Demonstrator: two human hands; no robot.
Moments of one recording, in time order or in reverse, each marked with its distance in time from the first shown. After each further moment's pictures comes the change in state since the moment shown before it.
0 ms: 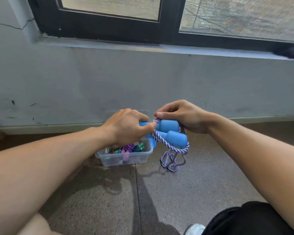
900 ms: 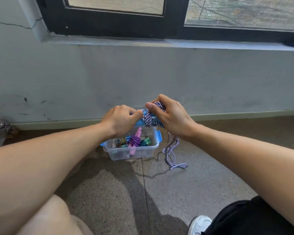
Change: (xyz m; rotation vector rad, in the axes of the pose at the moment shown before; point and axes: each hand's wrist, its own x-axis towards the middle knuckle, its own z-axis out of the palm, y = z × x) left_hand -0.005 -0.034 0.005 -0.049 0.102 -0.225; right_hand 0.003 0.005 0.055 -0.578 0.419 -0.288
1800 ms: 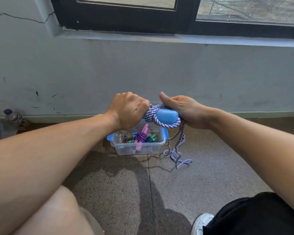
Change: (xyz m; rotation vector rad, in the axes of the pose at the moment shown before) left_hand -0.003 0.004 -0.022 0.175 0.206 0.338; right_hand 0.017 0.005 -0.008 0.503 -0.421 0.311
